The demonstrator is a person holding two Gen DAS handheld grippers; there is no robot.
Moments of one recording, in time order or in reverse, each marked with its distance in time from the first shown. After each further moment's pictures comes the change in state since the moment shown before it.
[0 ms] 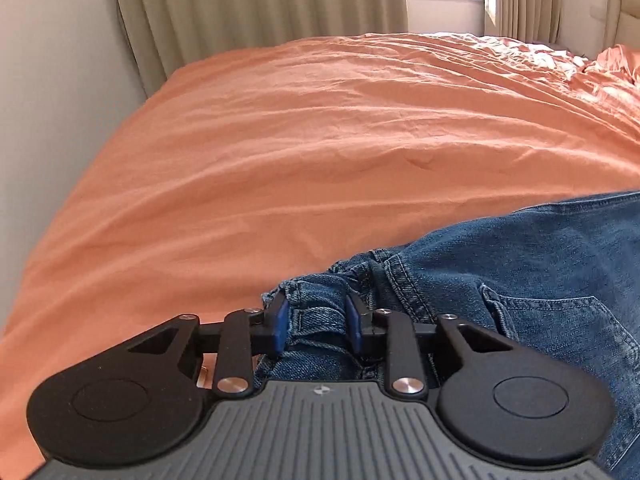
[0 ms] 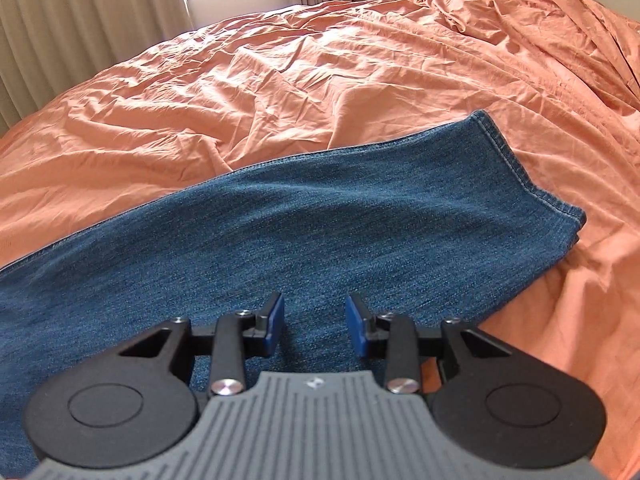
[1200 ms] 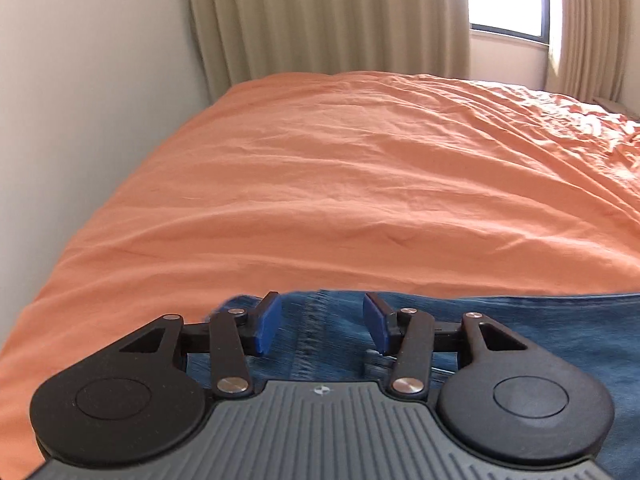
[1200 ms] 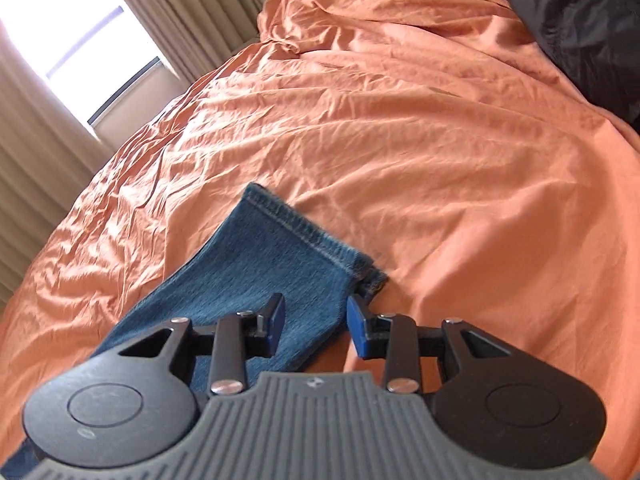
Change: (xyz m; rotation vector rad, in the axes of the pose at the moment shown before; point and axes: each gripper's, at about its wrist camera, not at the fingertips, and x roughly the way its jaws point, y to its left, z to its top) left arm -0.043 -0.066 0.046 -0.193 -0.027 0.105; right arm -0.014 -0.222 0.018 0.543 -0.089 0.068
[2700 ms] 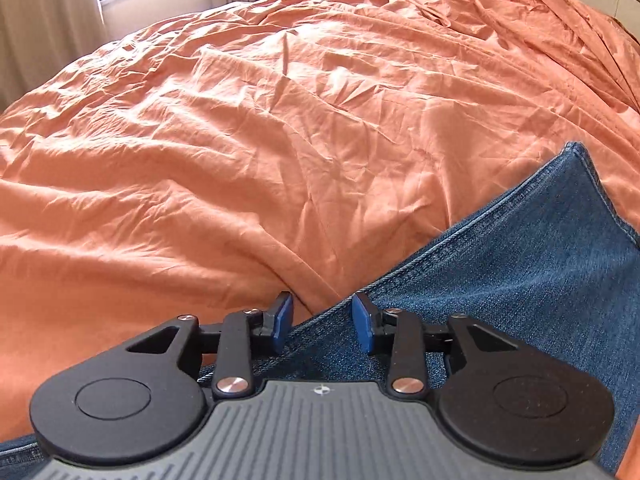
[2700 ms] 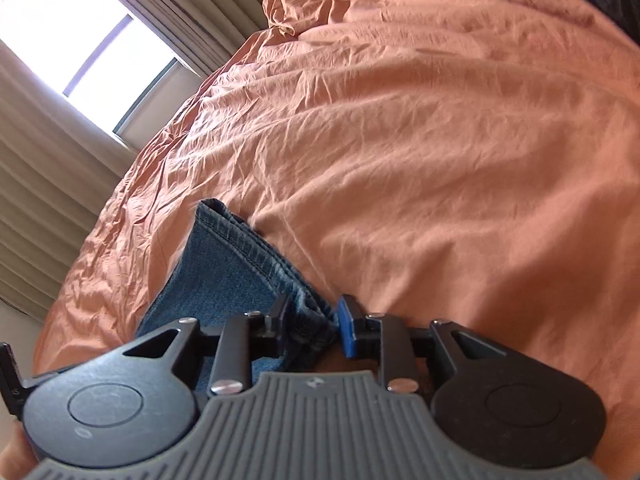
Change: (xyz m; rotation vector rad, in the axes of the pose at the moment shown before) left arm 0.045 -0.511 -0.022 0.503 0.125 -0.558; right arm 0.052 -0.041 0.031 -0.073 -0.001 0.076
